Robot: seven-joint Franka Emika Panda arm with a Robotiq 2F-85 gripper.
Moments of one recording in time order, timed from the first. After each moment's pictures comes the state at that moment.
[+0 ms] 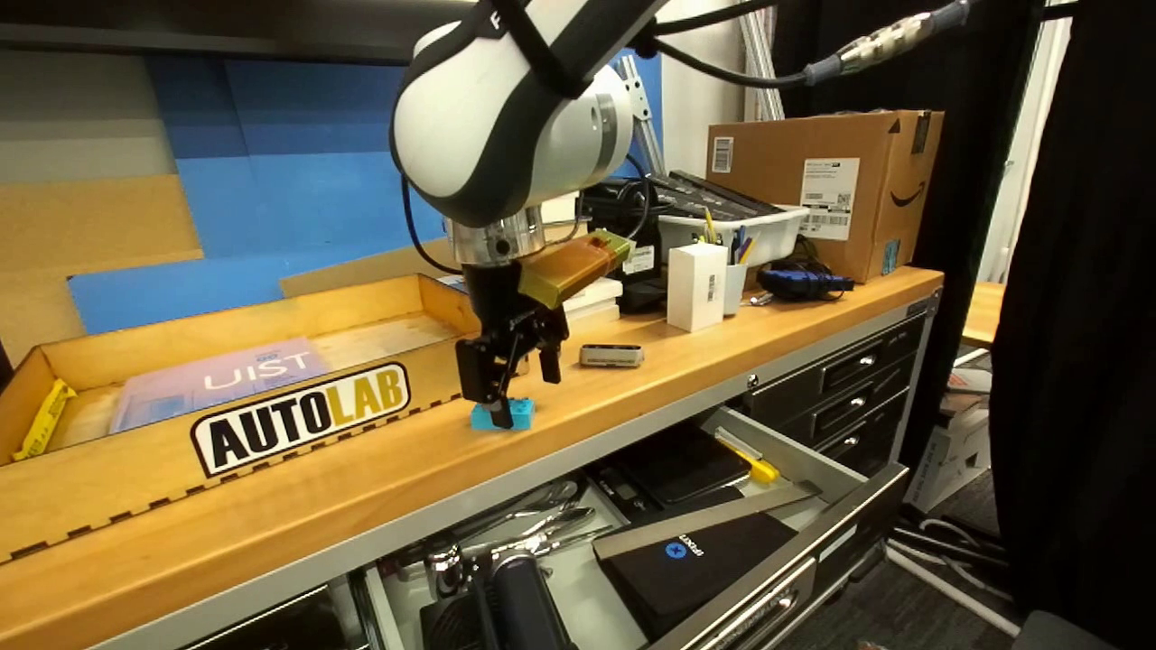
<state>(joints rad) 0.14 0.23 0.16 -1.95 -0.18 2.15 -0.08</state>
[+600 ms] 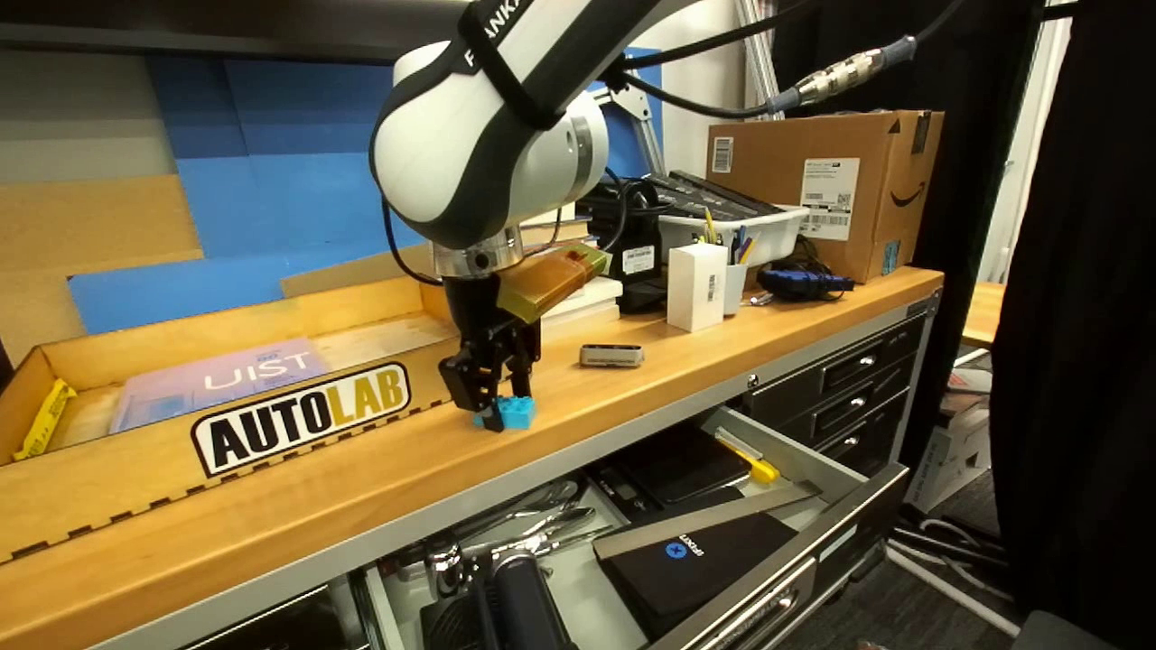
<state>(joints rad) 0.16 0.29 0.16 -1.89 -0.20 2.19 -0.08</state>
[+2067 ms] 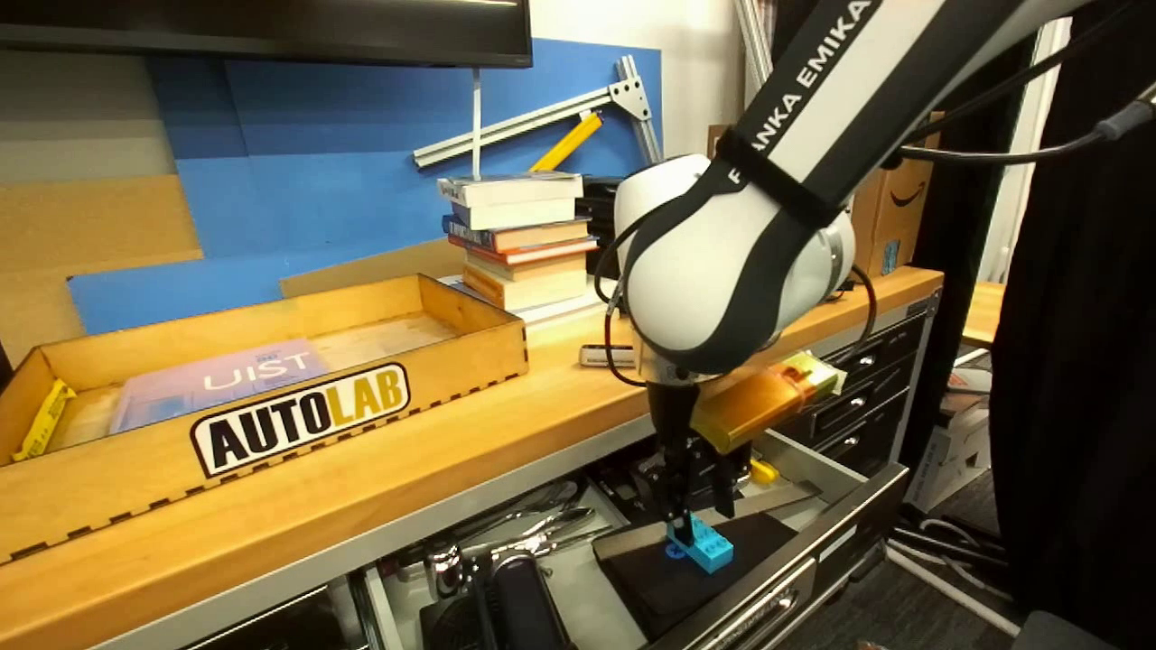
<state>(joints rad) 0.07 0.02 0.05 -2.52 -0.11 2.40 0.19</state>
